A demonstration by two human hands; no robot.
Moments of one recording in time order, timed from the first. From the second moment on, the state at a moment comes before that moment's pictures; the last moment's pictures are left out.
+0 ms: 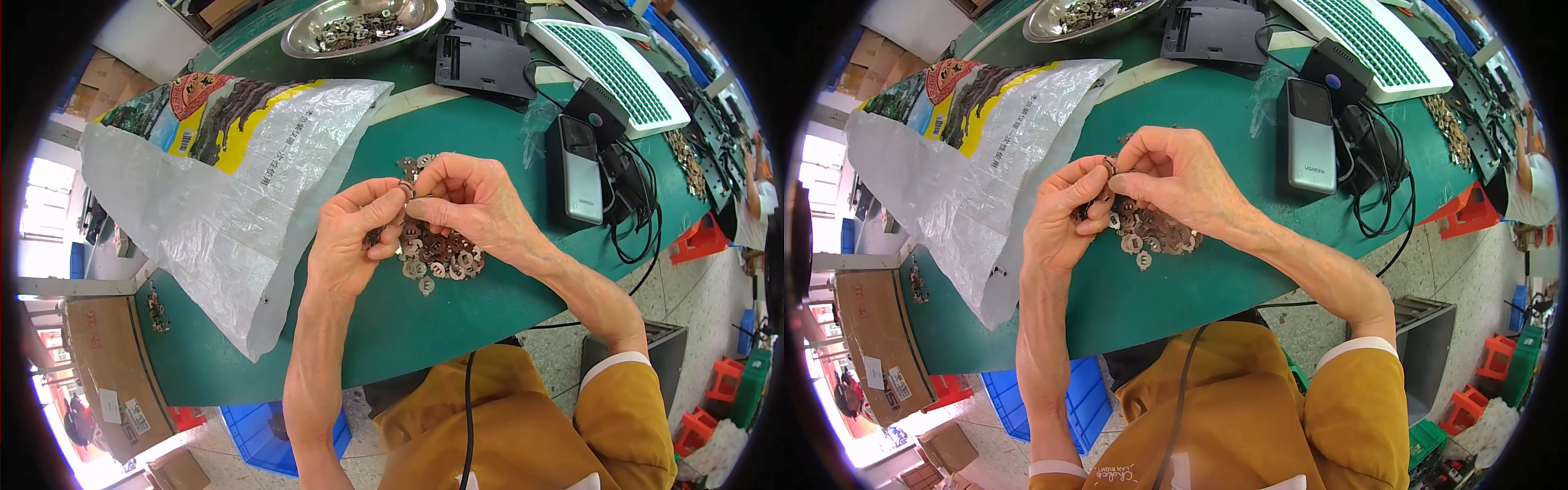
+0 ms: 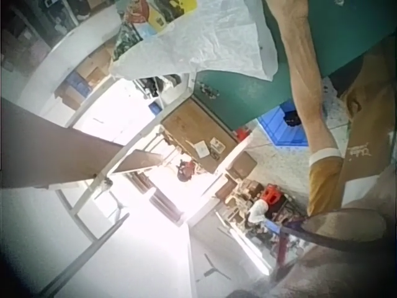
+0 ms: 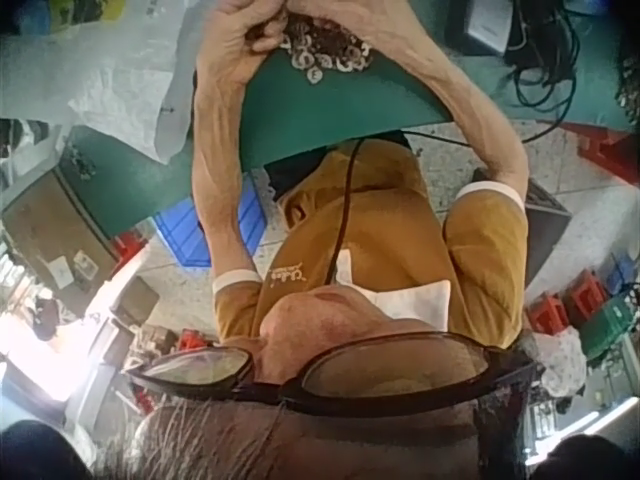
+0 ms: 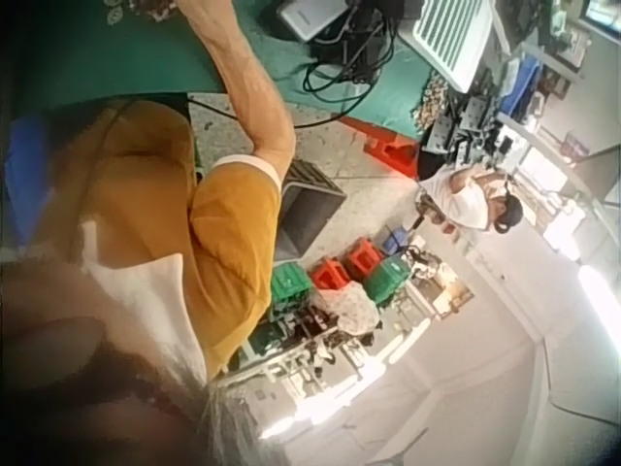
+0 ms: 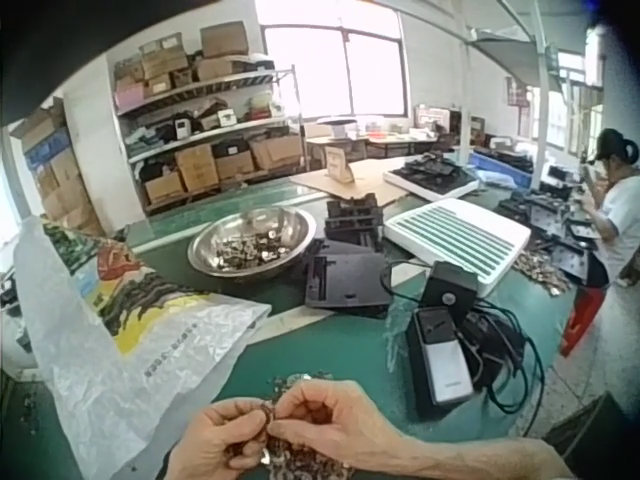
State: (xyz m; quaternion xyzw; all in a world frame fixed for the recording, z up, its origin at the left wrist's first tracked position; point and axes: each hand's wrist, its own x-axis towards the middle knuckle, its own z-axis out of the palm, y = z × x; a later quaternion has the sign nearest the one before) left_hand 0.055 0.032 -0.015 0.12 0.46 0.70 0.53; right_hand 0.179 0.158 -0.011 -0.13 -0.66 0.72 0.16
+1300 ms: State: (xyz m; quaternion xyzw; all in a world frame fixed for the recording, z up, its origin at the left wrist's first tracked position) left_hand 0.053 0.030 -0.009 0.14 0.52 0.67 0.50; right_hand 0.181 0.156 -0.014 -0.13 -0.76 0.58 0.25
